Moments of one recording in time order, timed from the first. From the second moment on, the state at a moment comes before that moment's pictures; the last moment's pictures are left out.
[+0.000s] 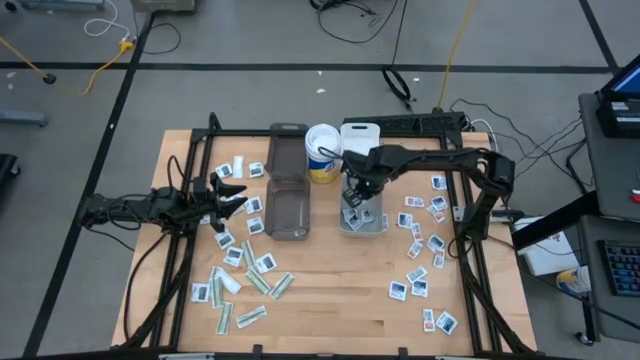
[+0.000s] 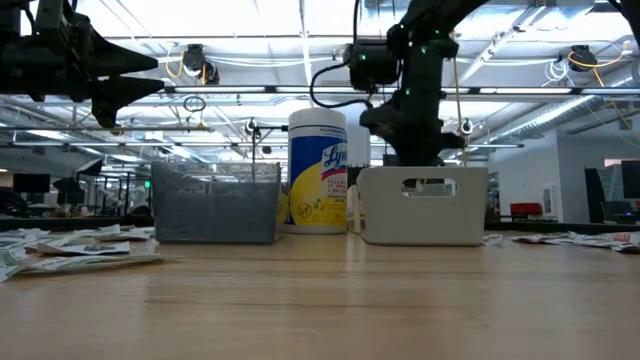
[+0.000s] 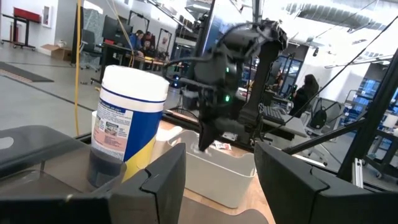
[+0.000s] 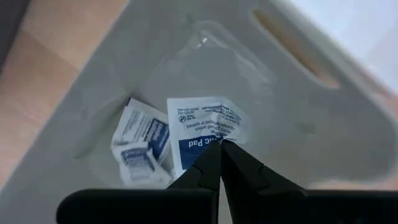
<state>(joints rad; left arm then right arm) -0.07 0.01 0.02 0.13 -0.32 -0.24 -0.29 1.77 1.29 -0.94 0.00 0.64</state>
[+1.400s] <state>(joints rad) -0.07 0.01 0.02 0.13 -0.32 -0.24 -0.38 1.56 1.19 -0.92 0.00 0.56</state>
